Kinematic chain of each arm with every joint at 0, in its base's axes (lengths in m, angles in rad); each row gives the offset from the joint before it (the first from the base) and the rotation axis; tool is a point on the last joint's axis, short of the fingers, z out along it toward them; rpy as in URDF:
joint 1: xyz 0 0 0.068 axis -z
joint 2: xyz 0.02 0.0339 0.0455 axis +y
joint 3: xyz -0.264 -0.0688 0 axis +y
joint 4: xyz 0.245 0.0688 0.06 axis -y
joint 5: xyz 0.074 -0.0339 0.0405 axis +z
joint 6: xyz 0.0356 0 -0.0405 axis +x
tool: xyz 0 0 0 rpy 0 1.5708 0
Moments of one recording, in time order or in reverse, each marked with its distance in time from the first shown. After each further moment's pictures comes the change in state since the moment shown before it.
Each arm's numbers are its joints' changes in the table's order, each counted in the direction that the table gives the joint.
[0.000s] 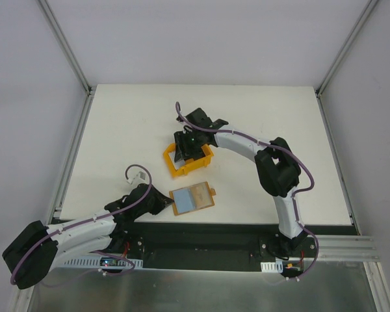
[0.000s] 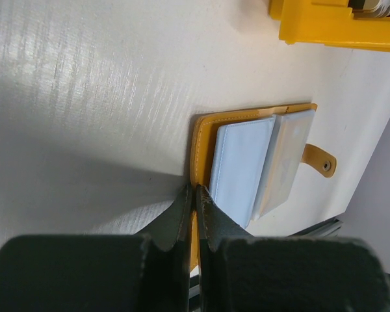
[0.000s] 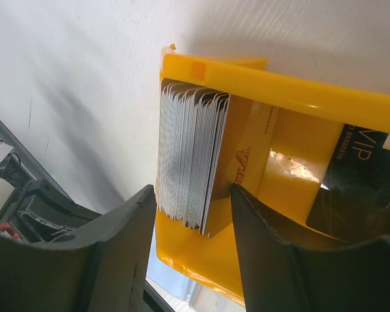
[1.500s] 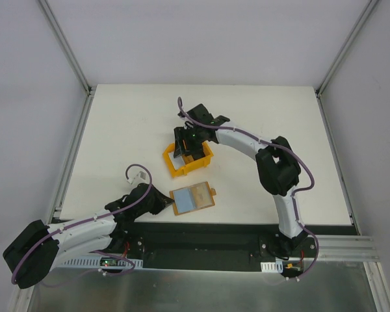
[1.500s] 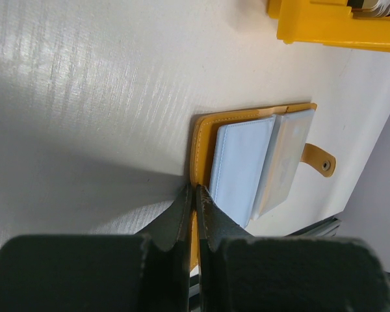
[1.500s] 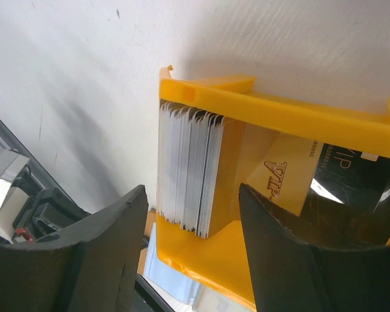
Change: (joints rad) left arm -0.006 0.013 -0.001 0.017 -0.015 0.000; right arm 0.024 0.002 -0.045 -0.014 0.000 0.012
